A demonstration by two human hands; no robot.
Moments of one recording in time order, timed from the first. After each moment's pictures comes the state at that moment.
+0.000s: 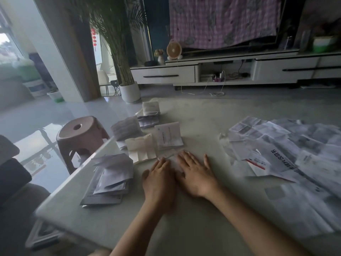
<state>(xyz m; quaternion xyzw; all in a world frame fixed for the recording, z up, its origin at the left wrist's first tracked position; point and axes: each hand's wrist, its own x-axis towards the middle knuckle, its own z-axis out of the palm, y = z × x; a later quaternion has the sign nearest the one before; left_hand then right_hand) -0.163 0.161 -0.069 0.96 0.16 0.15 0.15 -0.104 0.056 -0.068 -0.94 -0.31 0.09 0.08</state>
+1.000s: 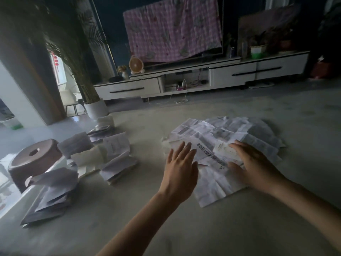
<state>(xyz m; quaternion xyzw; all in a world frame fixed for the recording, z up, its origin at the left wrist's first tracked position) -0.154 -0.026 -0.042 0.95 -0.16 0.23 0.16 -0.124 -0.237 -0.047 -0.95 -0.18 -0.12 0.22</state>
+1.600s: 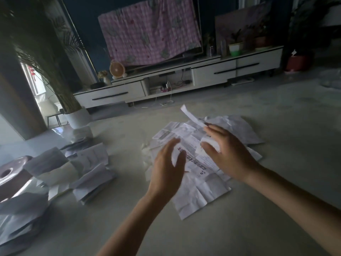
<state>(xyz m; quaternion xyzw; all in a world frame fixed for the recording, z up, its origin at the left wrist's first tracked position) -0.134 -0.060 -0.023 0.89 -0.11 0.22 0.39 -0.116 -0.229 -0.013 -0.88 -0.21 -0.26 0.34</state>
